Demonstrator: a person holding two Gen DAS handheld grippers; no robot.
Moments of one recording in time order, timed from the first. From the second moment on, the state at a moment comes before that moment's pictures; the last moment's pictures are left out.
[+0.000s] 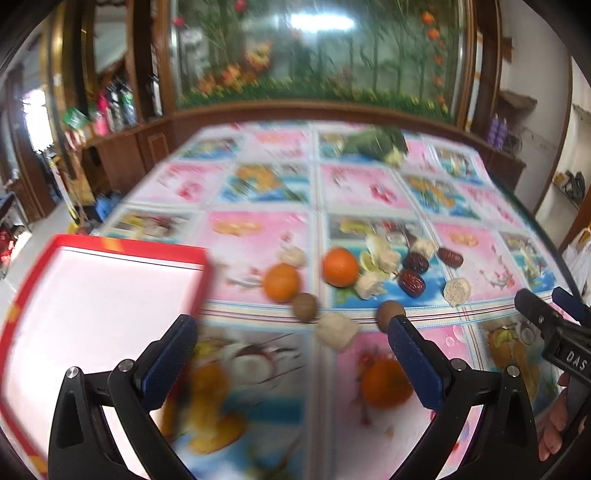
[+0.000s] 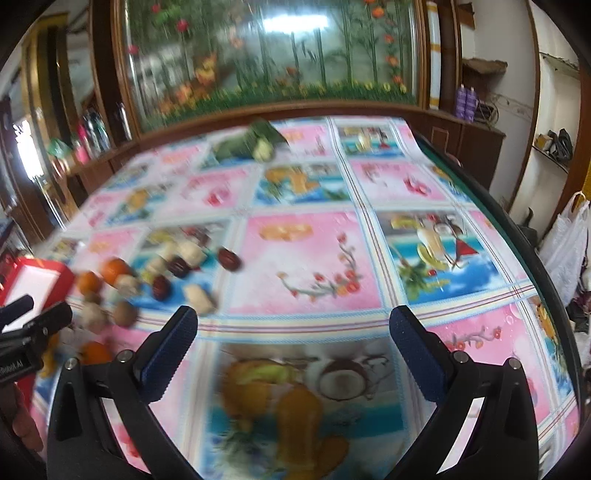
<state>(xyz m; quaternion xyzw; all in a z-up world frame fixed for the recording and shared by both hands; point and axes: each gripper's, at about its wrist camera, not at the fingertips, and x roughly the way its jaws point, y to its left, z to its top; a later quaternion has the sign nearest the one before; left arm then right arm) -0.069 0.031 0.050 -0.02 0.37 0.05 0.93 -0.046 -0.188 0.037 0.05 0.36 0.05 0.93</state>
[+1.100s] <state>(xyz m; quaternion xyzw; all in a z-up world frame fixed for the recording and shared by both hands) -0.107 0.059 0.080 -0.01 0.30 0.11 0.95 -0.081 -0.137 0.057 0.04 0.29 0.09 0.95</state>
